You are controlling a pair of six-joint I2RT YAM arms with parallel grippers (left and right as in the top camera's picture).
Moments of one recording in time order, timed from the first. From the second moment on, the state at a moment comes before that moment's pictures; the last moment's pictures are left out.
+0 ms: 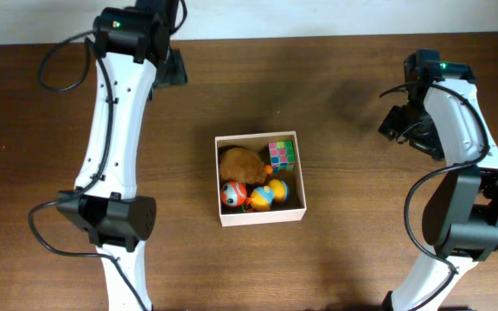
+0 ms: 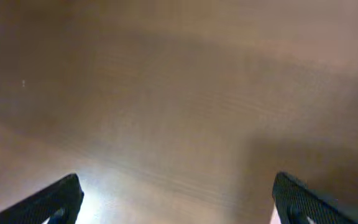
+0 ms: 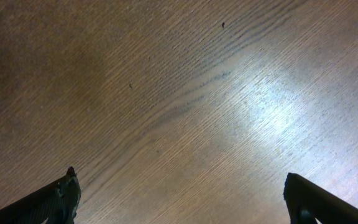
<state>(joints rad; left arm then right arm) -0.22 2.19 2.57 -1.56 -0.40 -0.40 -0.13 2.02 1.72 -1.28 0.27 0.58</state>
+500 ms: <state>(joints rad) -0.15 1.56 1.90 -0.77 -0.31 -0.33 -0.13 2.02 1.72 -1.28 0.27 0.58</state>
